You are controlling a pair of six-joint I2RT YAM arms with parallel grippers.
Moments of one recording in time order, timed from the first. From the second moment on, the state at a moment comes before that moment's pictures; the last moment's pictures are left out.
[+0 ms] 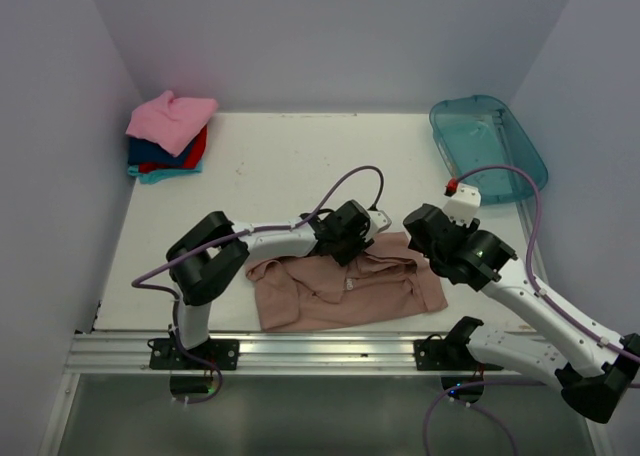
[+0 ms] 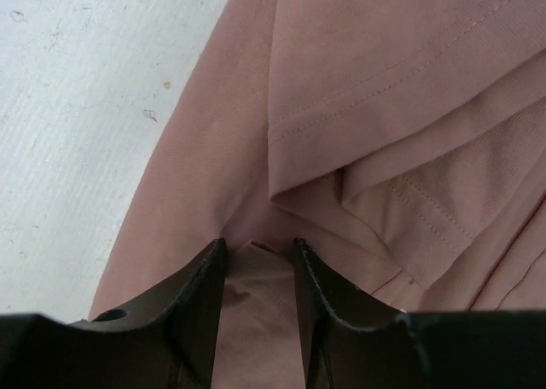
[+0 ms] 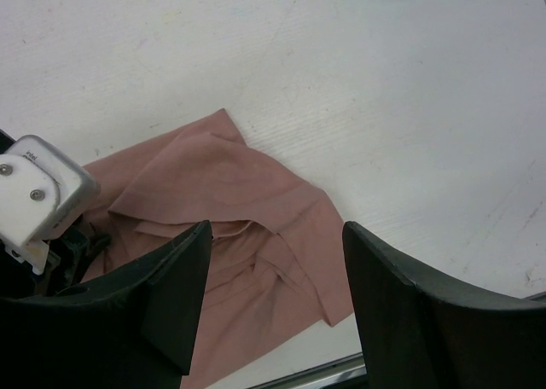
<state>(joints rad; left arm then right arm) -0.96 1.92 1.23 -0.28 -0.03 0.03 0.76 0.93 0.97 -1.05 0.76 0.90</state>
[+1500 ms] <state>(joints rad) -0.97 1.32 1.13 -0.49 -0.58 -0.31 0.74 1.26 0.86 -0.63 0.37 0.70</state>
